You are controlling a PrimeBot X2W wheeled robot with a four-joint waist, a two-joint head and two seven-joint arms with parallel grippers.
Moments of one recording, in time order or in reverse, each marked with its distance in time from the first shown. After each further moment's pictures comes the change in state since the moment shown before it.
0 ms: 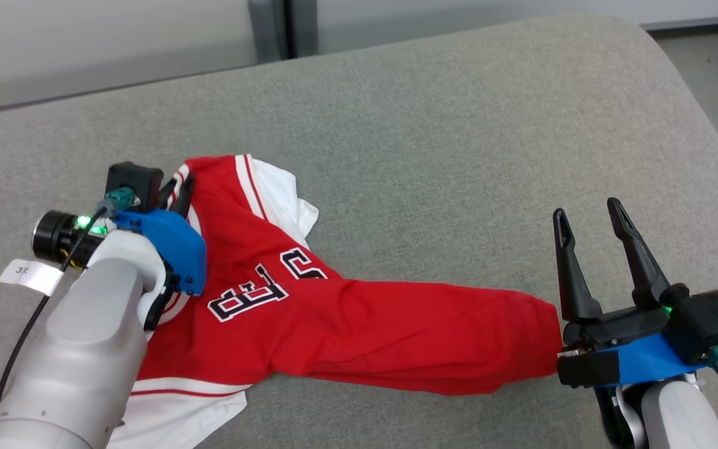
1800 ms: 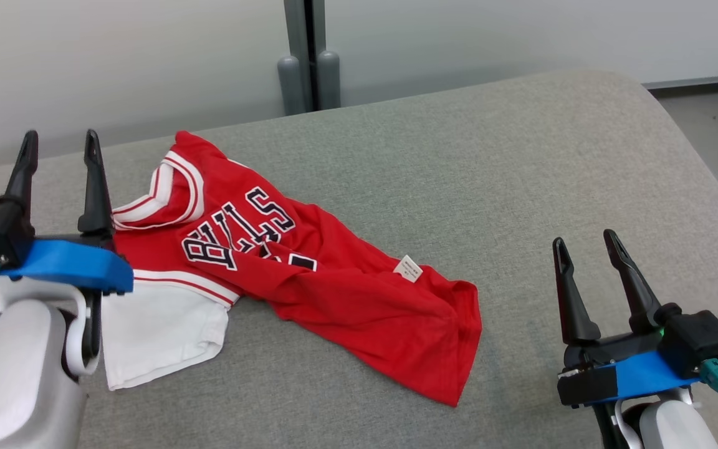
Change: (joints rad) left arm 0.346 0.121 0.436 -0.665 0.108 0.156 -0.120; right arm 0.043 0.000 -0.009 0.062 0.022 0.000 0.000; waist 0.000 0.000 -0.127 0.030
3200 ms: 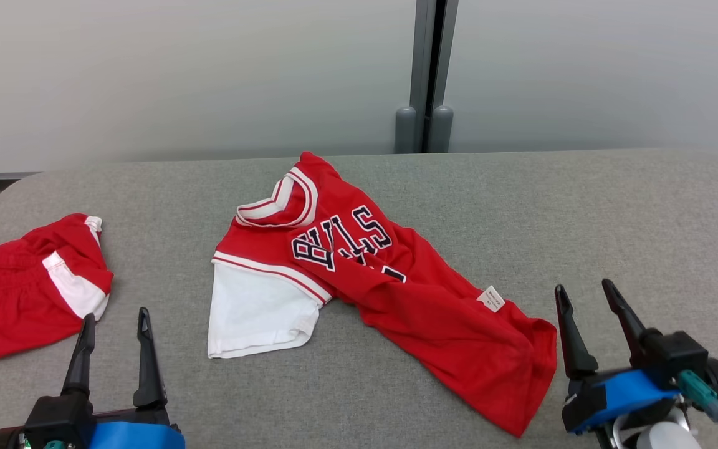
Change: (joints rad) left arm 0.549 -0.256 0.239 -0.303 0.229 -0.051 0.000; right arm 0.022 0.000 -0.052 0.193 -0.063 0.000 0.006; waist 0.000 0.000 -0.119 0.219
